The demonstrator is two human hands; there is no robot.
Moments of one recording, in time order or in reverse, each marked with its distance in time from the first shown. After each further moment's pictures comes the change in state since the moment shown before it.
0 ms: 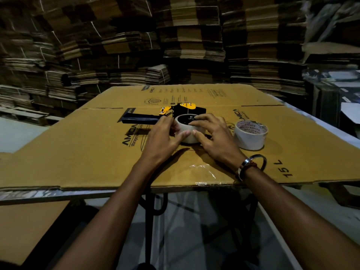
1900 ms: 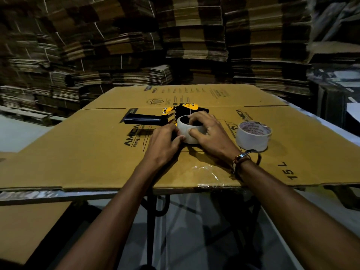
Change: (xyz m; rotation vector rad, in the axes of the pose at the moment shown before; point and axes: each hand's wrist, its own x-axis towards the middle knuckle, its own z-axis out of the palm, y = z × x) left_hand 0.000 -0.004 0.001 0.085 -0.063 -0.066; right_hand 0.023 0.003 0.017 0.217 -0.031 -0.024
